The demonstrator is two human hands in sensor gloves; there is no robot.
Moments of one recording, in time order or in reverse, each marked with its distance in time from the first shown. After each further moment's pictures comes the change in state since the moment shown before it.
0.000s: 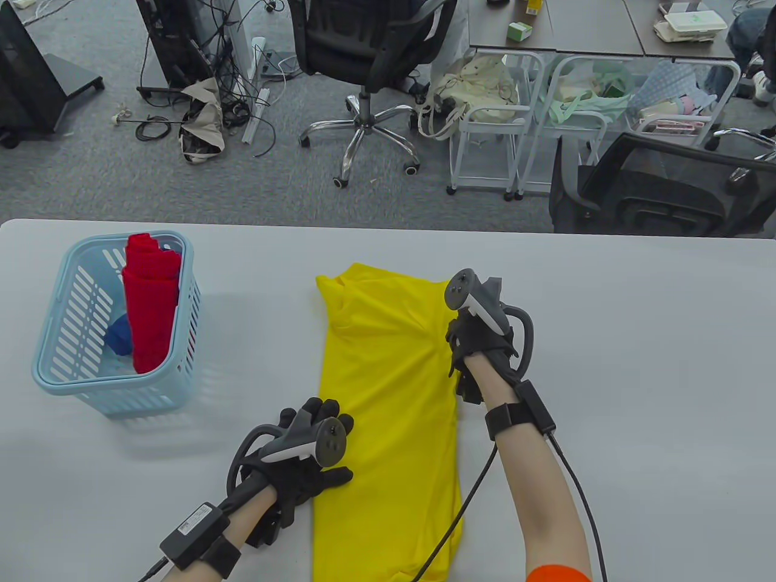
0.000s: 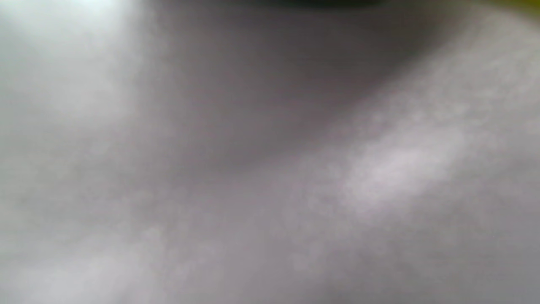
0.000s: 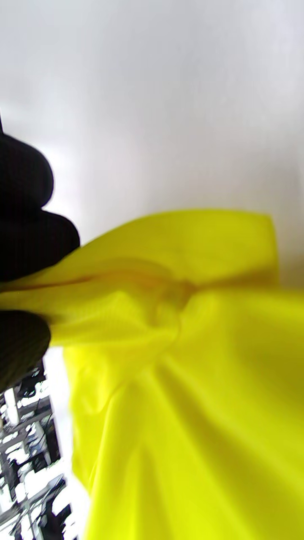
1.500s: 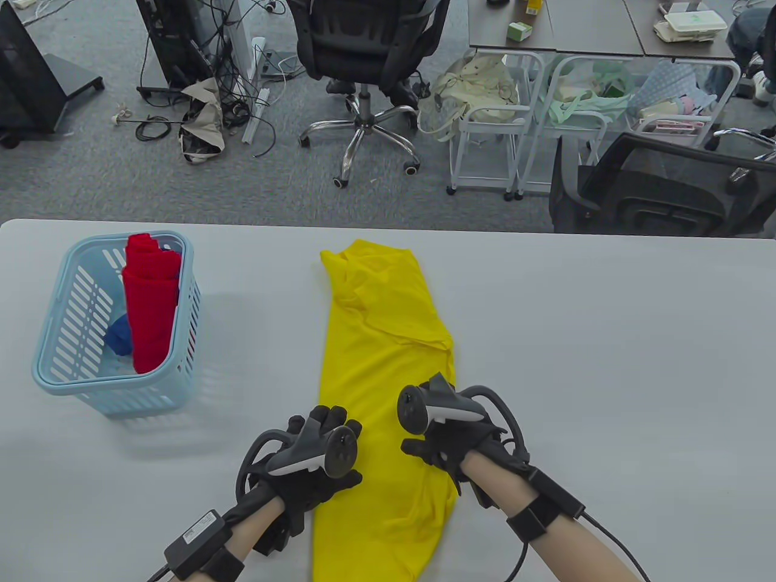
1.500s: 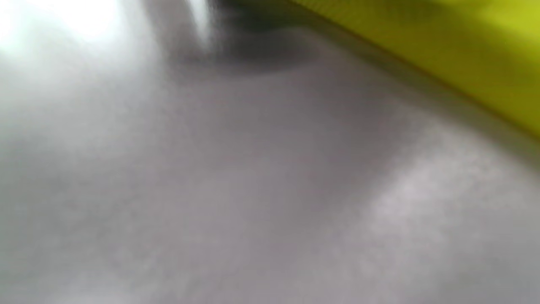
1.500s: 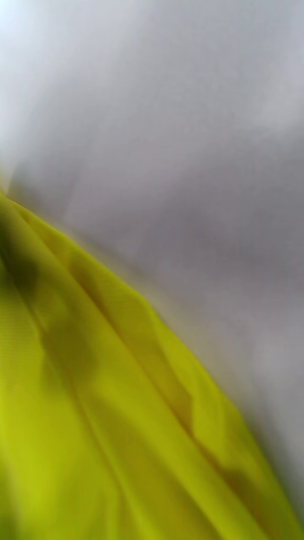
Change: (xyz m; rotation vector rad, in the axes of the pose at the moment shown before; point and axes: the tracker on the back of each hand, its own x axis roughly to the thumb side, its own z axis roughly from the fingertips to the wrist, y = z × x) left_hand 0.023 0.005 0.012 0.070 -0.012 -0.035; right_hand 0.012 0.098 0.135 0.437 -0.482 0.475
